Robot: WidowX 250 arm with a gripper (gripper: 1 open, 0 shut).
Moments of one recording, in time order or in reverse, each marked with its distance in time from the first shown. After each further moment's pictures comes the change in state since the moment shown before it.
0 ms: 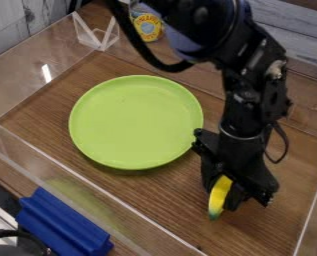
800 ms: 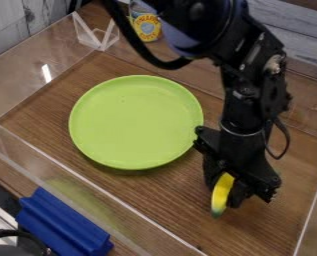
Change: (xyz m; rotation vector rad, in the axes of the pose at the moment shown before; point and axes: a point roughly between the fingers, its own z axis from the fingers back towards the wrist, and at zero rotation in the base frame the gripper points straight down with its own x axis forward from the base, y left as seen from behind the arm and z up) arm 0.002 0.005 0.001 -0.012 -0.011 0.031
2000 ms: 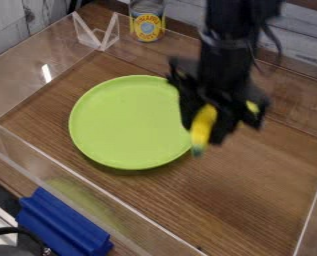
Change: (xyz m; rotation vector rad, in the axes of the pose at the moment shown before) arm -0.007 0.037 0.095 0.044 -0.014 0.173
